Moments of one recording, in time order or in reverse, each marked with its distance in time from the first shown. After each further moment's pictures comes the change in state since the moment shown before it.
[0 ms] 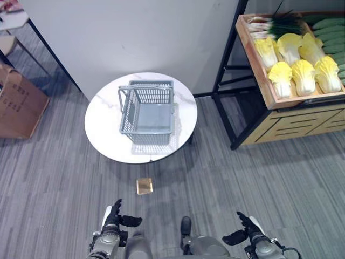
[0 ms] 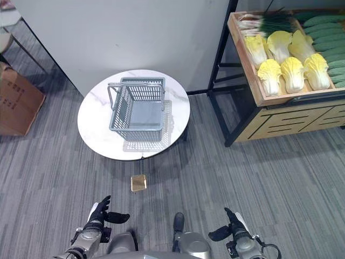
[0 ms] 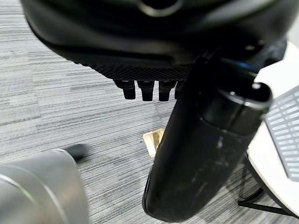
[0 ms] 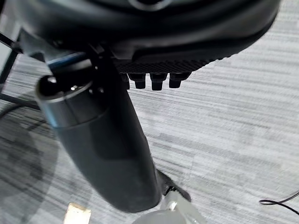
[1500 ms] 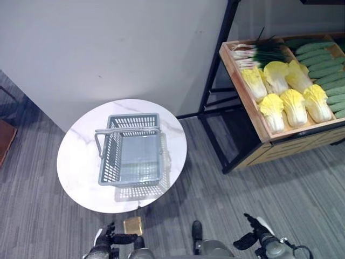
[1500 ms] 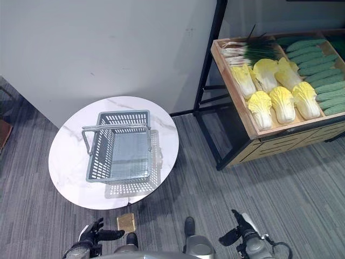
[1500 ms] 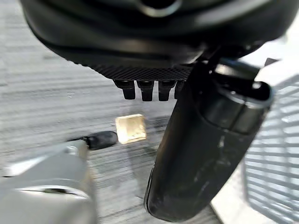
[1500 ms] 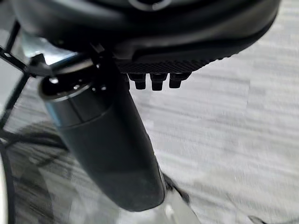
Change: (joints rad) left arm 0.087 0.017 0.108 0.001 -0.129 0.043 -0.168; right arm 0.057 -0.150 -0.047 -0.147 -0.086 0.030 0.032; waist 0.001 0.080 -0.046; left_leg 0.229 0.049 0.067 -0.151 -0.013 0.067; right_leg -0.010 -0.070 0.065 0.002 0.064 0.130
